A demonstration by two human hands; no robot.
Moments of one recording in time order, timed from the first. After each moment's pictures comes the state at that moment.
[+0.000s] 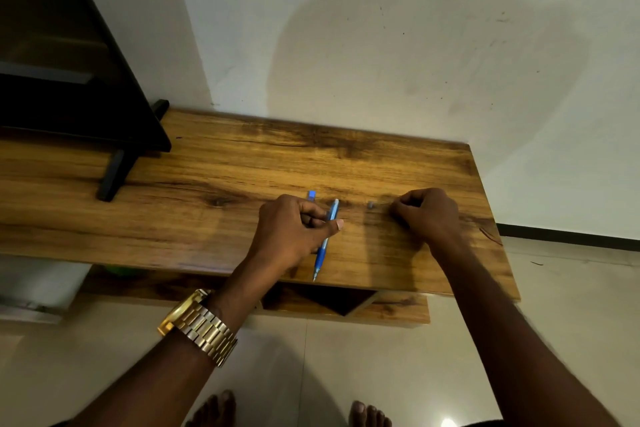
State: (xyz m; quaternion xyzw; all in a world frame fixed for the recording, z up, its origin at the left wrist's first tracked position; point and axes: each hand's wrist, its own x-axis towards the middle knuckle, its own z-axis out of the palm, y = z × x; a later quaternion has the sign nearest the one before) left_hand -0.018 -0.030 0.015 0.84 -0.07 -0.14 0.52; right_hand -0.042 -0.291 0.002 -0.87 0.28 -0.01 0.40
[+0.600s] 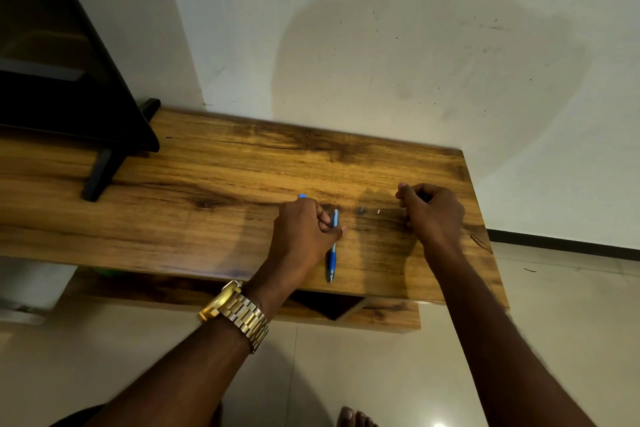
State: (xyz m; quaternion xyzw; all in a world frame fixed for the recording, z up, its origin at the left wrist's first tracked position) left_hand -0.012 -0.076 -0.007 0.90 -0.06 -0.09 0.42; right_hand -0.044 -0.289 0.015 -0.81 0.32 -0.14 0.47
